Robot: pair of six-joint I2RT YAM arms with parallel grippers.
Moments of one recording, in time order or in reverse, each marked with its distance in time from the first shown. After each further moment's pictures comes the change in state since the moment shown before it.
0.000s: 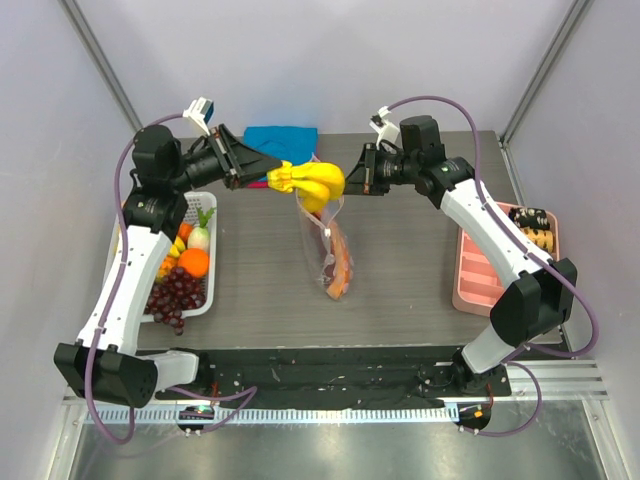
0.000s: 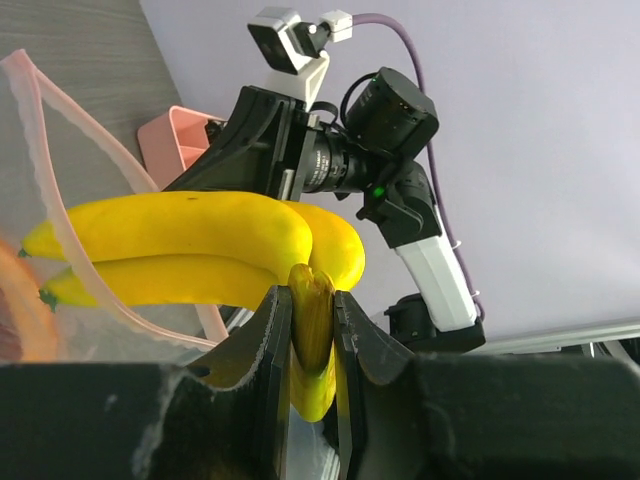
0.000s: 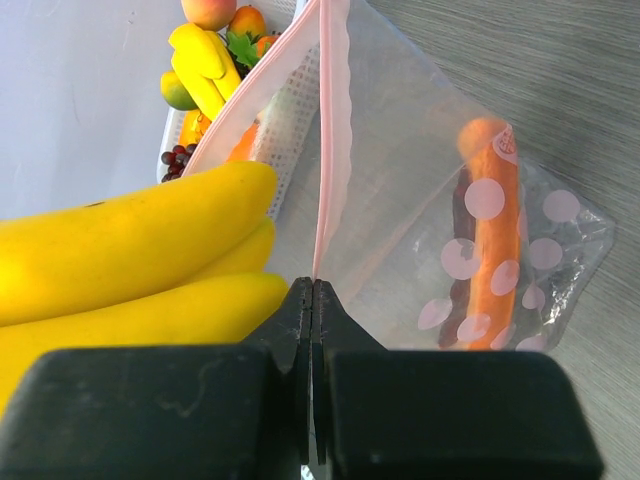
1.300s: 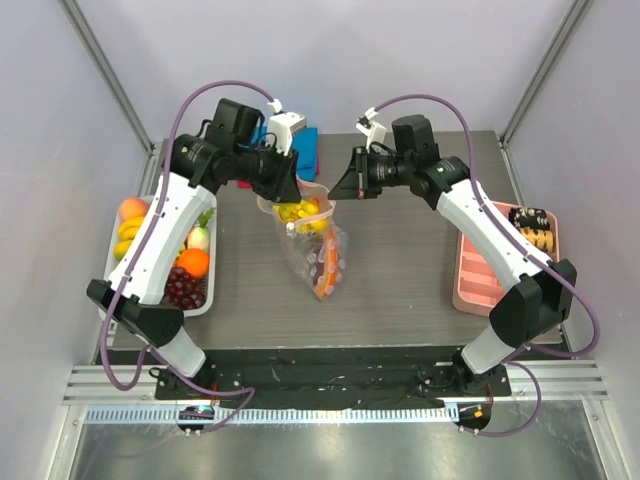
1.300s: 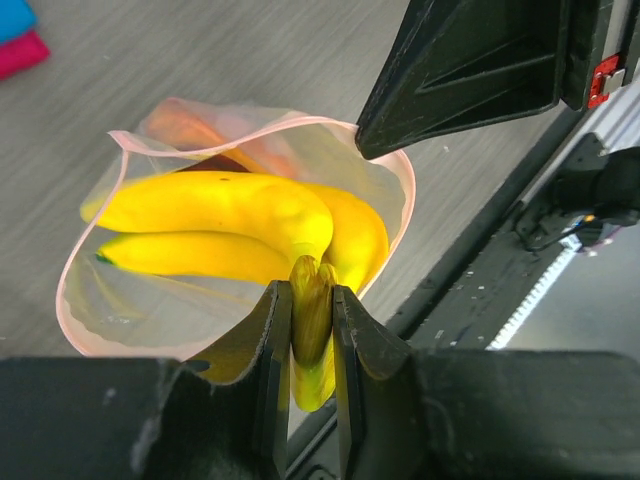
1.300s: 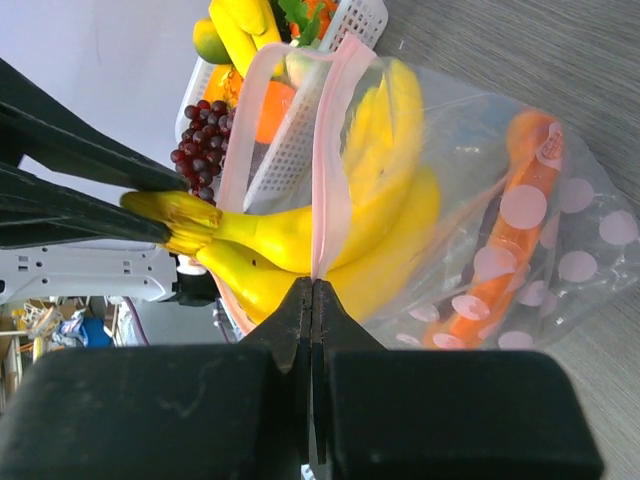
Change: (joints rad) left arm -0.327 0.385 0.662 -1.023 -0.463 1.111; right arm 0.047 0.000 0.033 -0.028 -0.068 -0.073
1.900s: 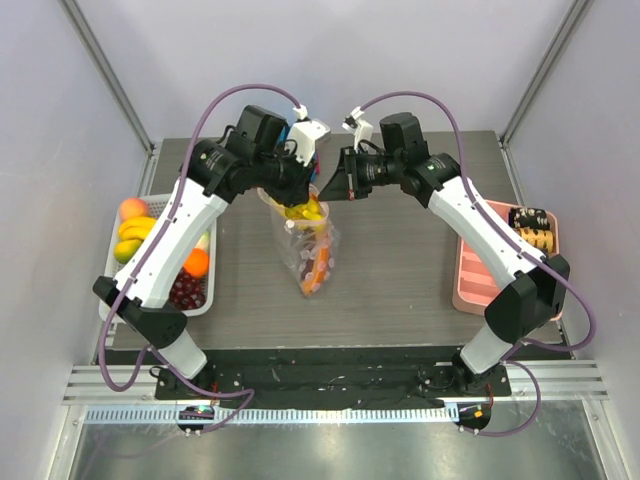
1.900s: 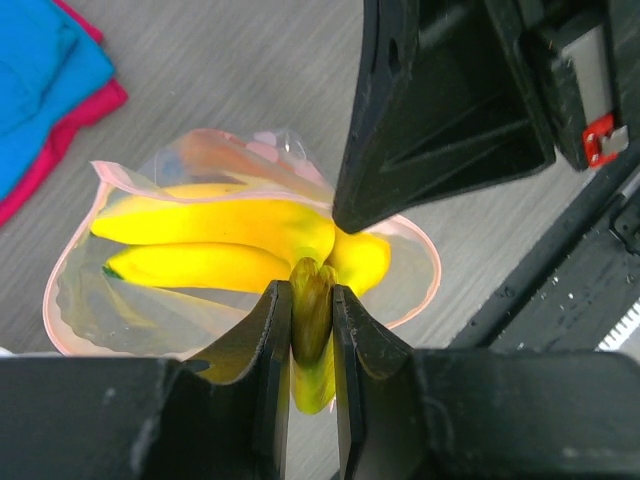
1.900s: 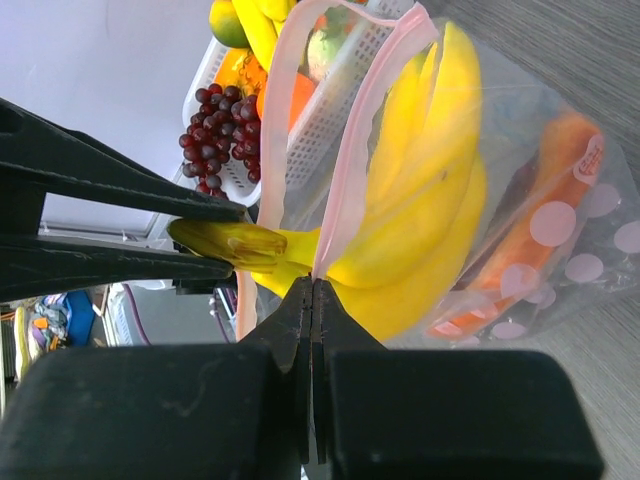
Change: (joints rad) left arm -0.135 0.011 0.028 0.018 -0.223 0.112; right arm 0.061 0.037 0.068 -0.023 0.000 -0.042
